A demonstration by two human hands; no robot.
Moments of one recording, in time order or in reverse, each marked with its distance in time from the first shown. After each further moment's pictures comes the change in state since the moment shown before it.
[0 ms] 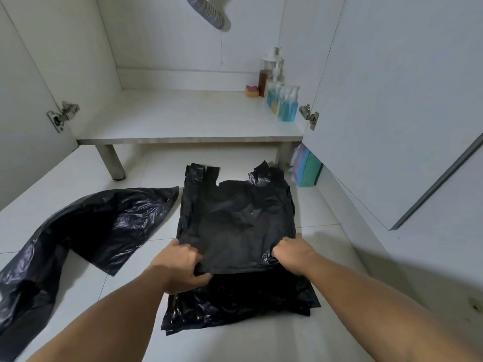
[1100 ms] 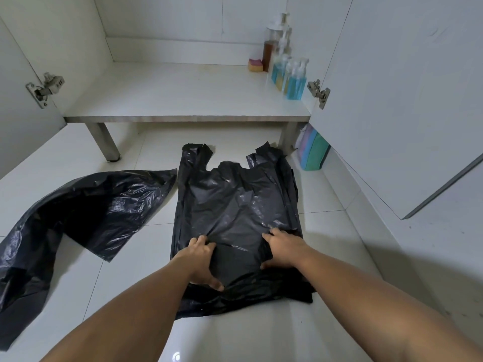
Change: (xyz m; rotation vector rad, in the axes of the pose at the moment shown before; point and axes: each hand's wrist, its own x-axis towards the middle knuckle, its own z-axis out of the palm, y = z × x) left_hand 0.039 0.029 0.041 -0.354 -0.298 -0.176; right_hand 0.036 -0.014 0.034 0.407 -0.120 0.060
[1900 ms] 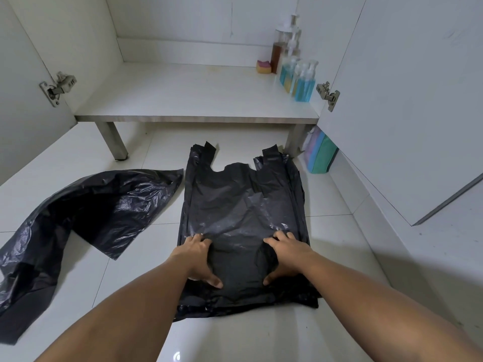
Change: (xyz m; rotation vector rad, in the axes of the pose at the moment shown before) left_hand -0.003 -0.015 -0.008 0.012 0.026 -0.080; right_hand -0.003 -0.002 0.006 0.002 0.006 -0.018
